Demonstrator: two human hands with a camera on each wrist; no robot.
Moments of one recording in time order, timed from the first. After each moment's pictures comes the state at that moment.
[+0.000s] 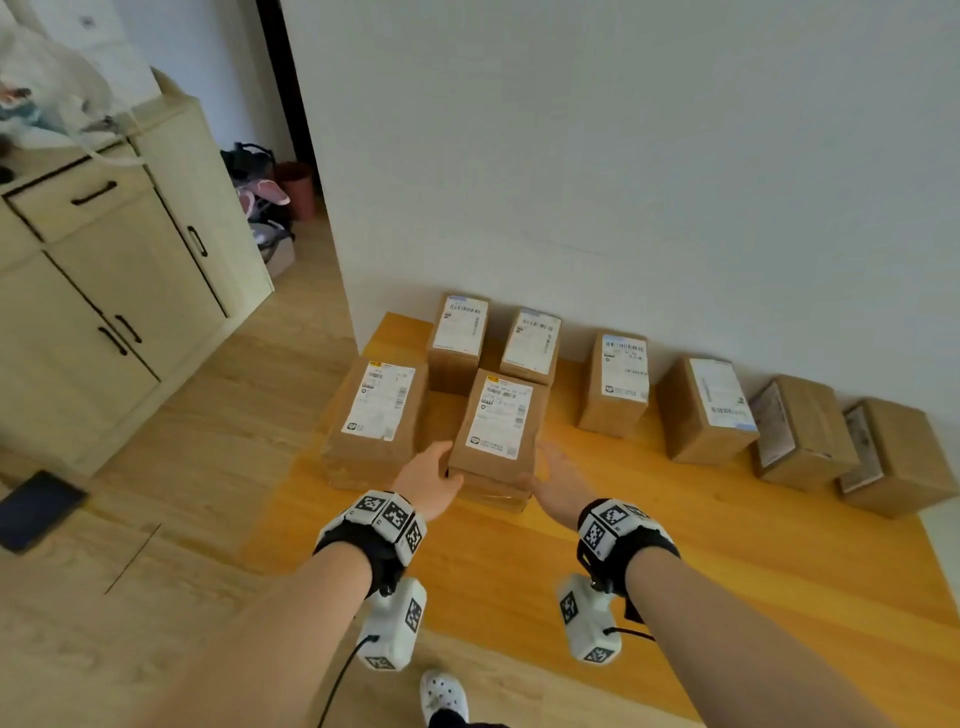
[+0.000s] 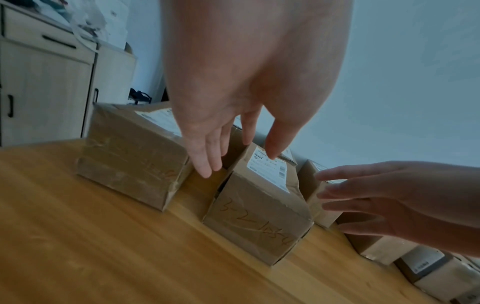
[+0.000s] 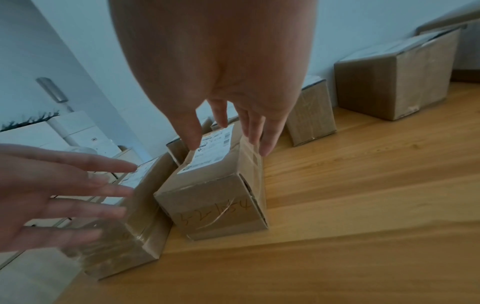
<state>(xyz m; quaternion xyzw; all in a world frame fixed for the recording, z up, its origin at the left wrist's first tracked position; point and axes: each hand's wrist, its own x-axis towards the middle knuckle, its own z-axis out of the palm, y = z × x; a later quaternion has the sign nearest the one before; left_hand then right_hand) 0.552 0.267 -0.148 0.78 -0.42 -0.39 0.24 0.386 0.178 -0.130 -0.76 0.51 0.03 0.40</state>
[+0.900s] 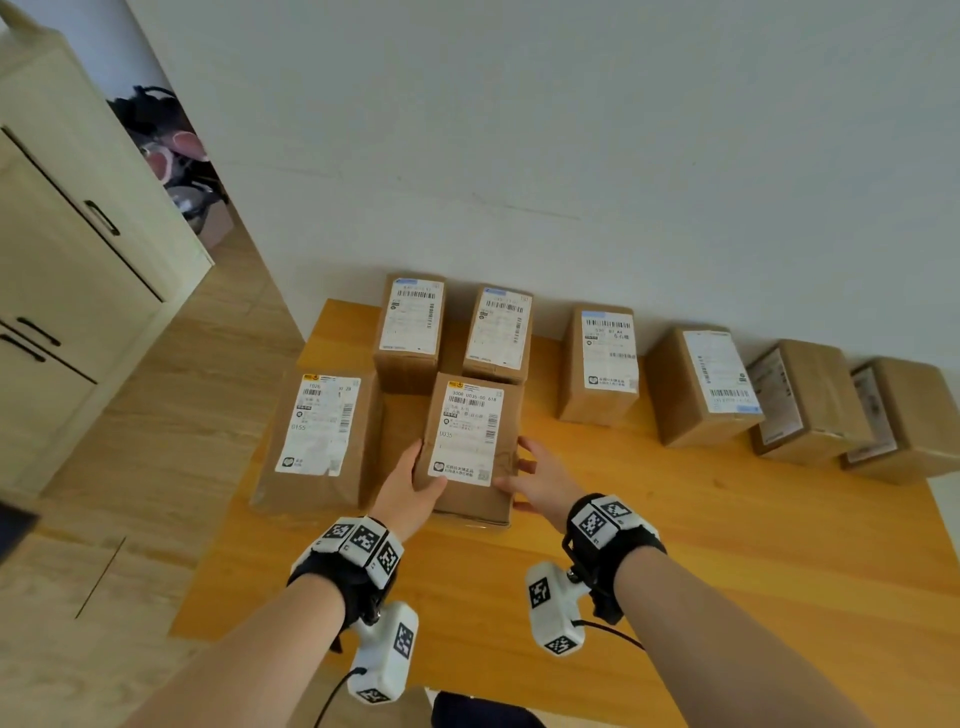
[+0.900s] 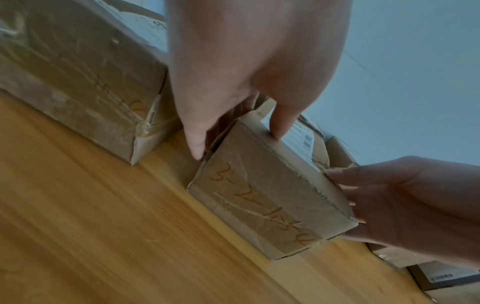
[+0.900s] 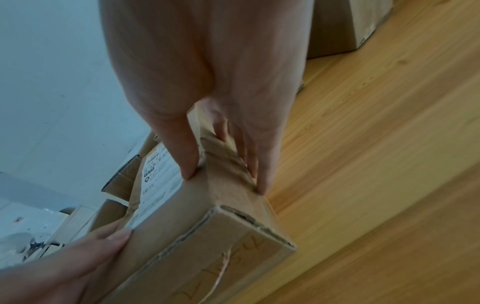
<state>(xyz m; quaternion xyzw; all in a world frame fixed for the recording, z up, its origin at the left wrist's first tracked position) 0.559 0.203 -0.198 0.76 -0.32 -0.48 0.30 0.398 0.111 -0.190 -0.51 0.57 -0.06 0.65</state>
